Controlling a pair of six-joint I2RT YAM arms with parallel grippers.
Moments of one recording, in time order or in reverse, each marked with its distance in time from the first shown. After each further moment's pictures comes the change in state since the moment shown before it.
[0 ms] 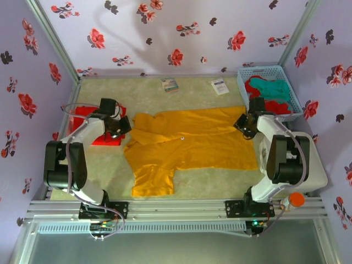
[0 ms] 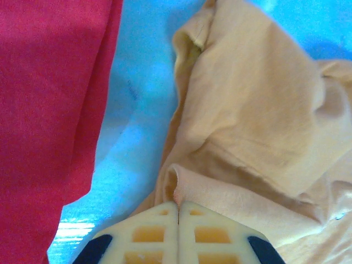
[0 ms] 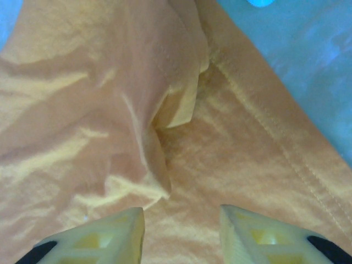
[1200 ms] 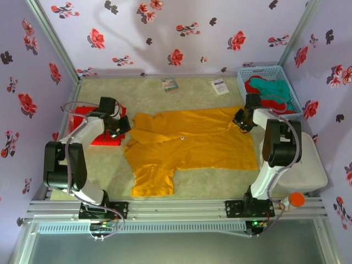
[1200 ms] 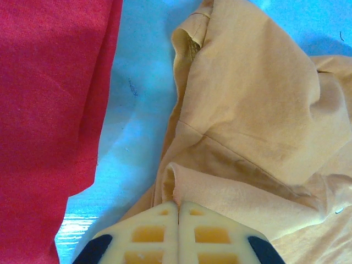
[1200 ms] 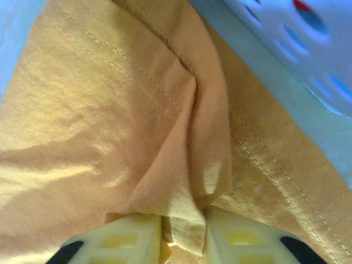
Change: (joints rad) left arm 0.003 -0.004 0.018 -0.050 -0.006 0.018; right arm 0.000 0.211 0.115 0.125 -0.002 0.020
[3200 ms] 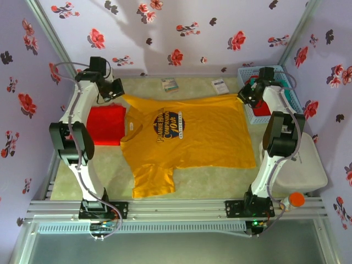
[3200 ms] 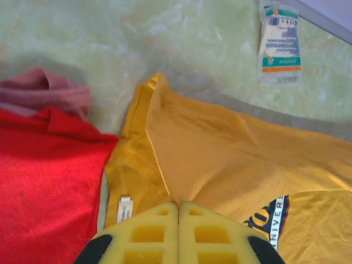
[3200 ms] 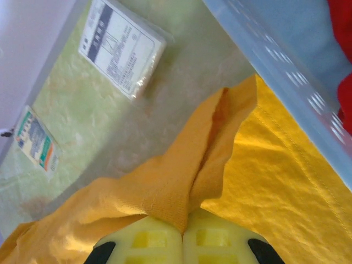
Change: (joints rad) left arm 0.076 0.317 0.770 -0.359 0.012 0.105; right arm -0.084 0.173 0.552 -0.314 -0.290 -0.055
